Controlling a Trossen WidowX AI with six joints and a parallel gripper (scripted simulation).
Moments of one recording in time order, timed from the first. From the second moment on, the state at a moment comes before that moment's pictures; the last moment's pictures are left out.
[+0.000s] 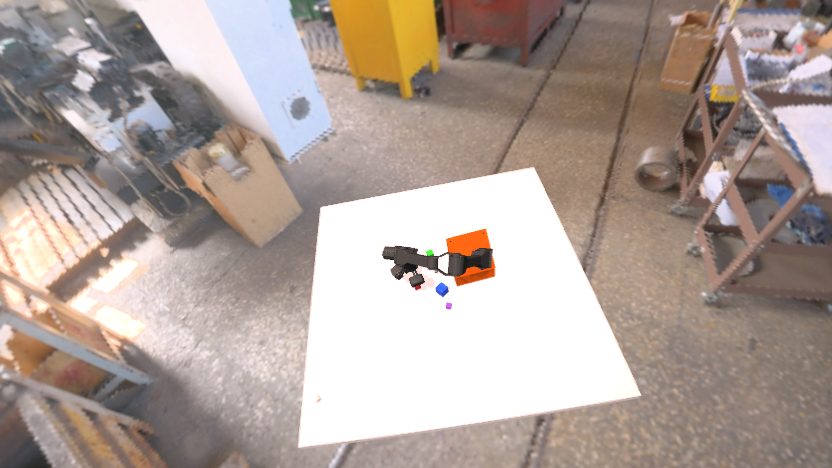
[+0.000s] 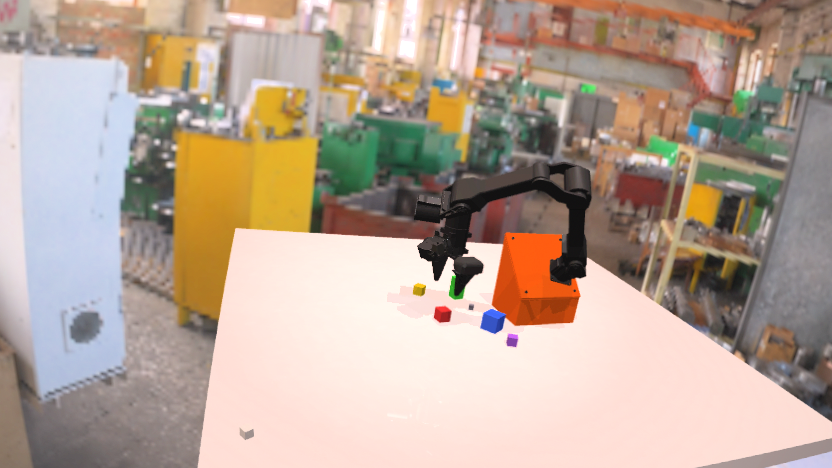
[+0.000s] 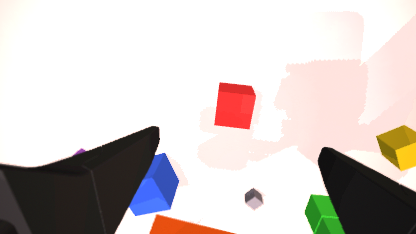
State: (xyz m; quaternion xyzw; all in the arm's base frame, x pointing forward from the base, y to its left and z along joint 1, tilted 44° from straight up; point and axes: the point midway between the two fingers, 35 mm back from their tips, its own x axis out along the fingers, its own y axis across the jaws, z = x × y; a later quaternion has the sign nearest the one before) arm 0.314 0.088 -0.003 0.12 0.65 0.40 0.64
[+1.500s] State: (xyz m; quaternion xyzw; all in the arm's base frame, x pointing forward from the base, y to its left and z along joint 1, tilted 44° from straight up) arm 0.298 0.139 -0.060 0.12 0.65 0.40 0.63
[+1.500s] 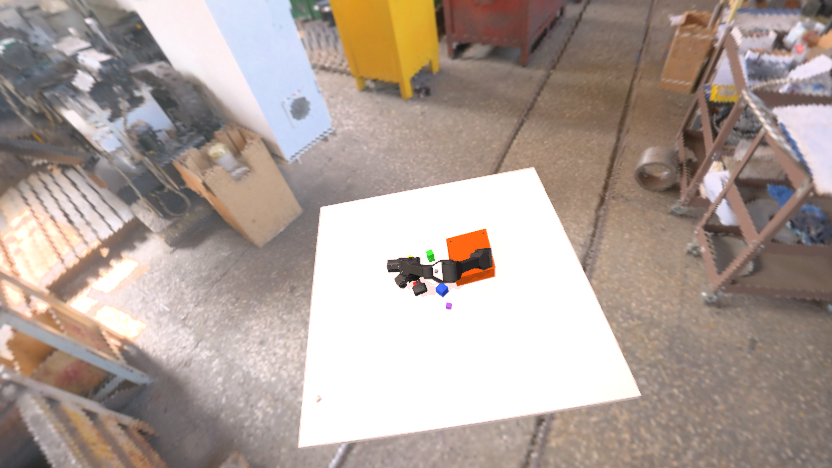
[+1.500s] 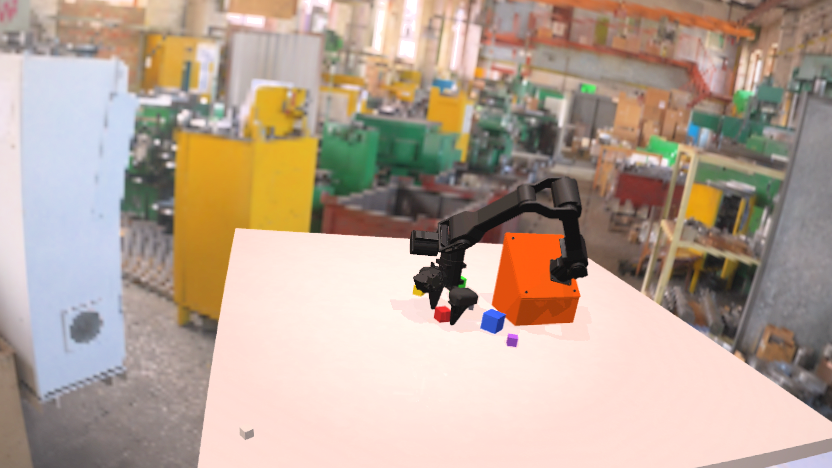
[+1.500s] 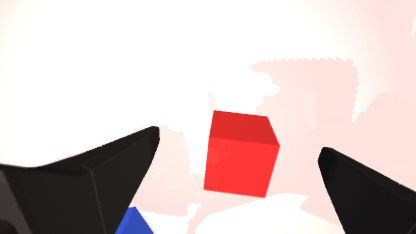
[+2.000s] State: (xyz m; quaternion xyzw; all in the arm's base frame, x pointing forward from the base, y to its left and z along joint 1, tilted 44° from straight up) arm 0.298 0.139 -0.061 0.12 0.65 0.40 0.63
